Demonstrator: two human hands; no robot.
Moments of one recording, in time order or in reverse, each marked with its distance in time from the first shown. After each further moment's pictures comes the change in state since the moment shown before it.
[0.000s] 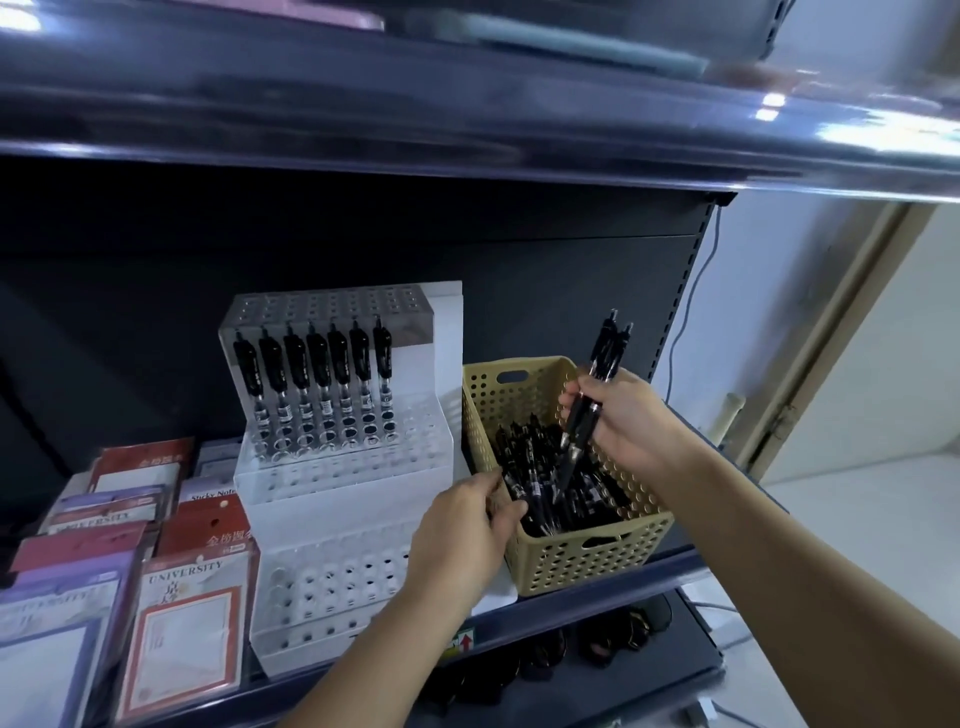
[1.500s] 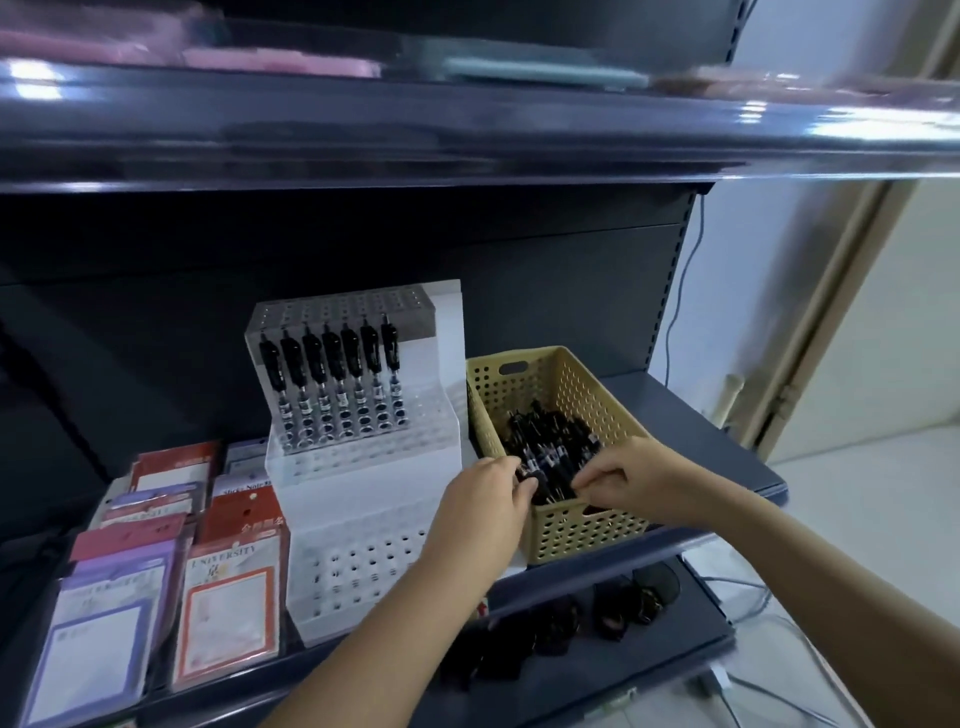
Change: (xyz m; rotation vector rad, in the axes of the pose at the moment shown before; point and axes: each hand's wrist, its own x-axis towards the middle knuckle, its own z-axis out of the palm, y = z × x) left_hand -0.018 0.024 -0.013 0.226 -0.027 0.189; right_hand -0.076 0.019 -0.043 -1.433 -0.370 -0.239
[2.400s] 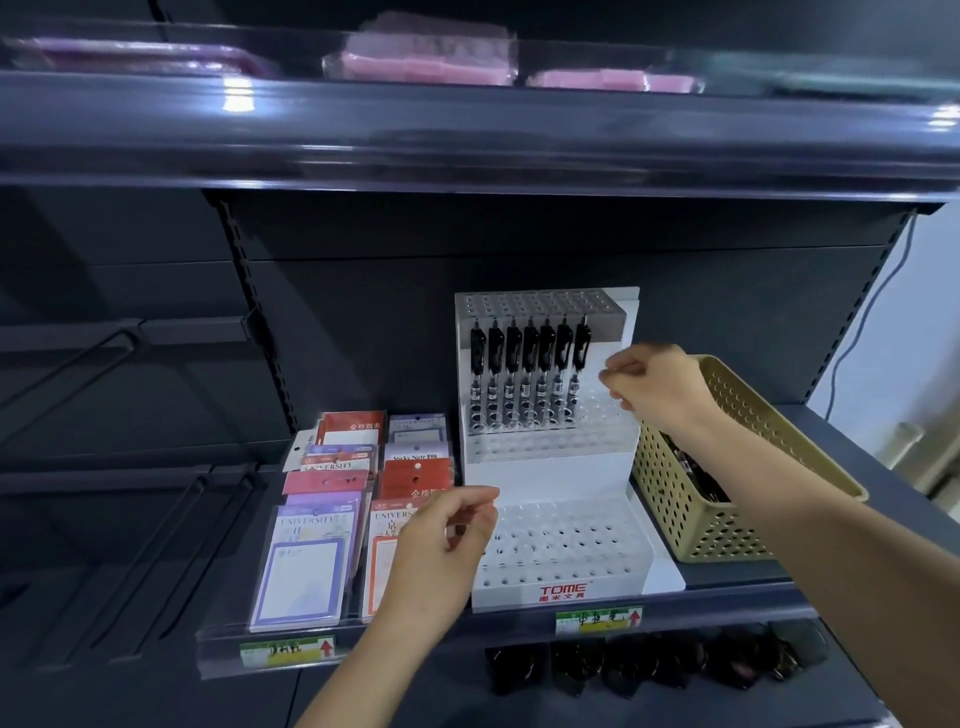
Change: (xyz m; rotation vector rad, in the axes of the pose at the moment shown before) left_hand -0.100 -0.133 -0.083 -0.616 0.299 -0.296; right_hand 0.105 -0.141 0.015 0.410 0.457 0.003
